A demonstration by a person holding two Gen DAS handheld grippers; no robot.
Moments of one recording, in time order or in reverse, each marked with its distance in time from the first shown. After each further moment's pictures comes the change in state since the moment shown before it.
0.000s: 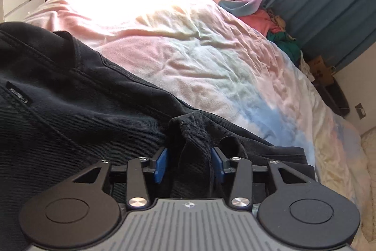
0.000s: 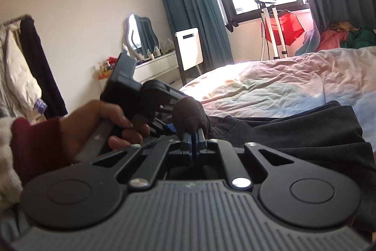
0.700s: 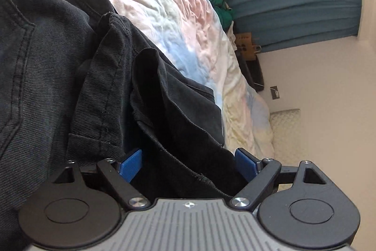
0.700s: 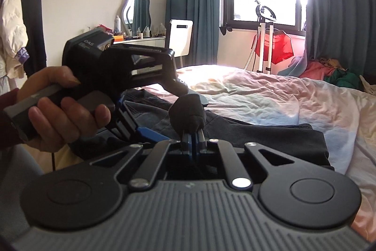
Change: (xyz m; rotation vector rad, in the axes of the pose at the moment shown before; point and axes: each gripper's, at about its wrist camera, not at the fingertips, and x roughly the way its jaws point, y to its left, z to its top) left arm 0.006 0.010 -0.058 -0.195 0.298 -0.536; right arm -0.018 0.032 -0.006 -0.213 0.040 -0.126
